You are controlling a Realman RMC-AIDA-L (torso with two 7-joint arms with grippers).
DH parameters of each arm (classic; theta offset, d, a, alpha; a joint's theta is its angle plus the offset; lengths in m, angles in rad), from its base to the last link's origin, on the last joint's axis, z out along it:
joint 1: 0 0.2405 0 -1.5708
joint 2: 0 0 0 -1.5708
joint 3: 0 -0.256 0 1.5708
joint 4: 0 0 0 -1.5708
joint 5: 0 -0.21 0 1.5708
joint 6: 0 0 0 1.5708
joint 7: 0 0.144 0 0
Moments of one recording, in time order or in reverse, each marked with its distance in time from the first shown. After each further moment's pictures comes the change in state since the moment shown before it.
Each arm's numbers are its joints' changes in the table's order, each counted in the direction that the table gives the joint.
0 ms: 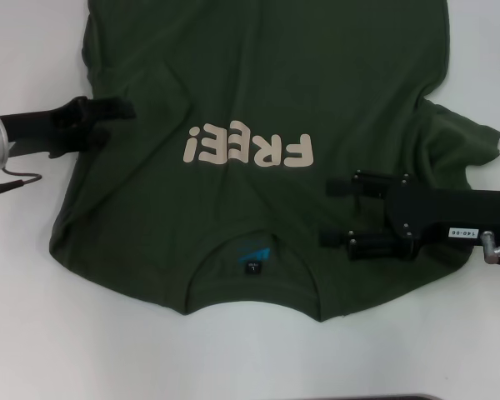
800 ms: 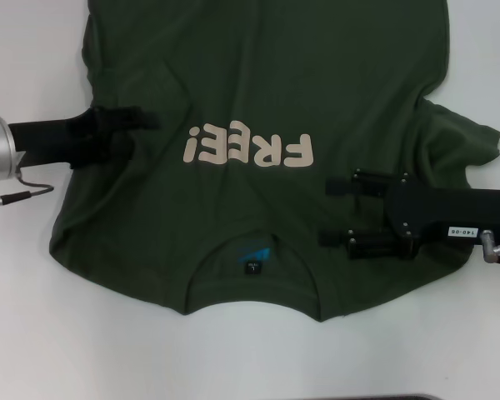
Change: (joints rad) left arm 0.003 0.002 0.018 0.005 0.004 0.174 -0.006; right arm 0.002 0.000 0.000 0.000 0.000 0.001 0.000
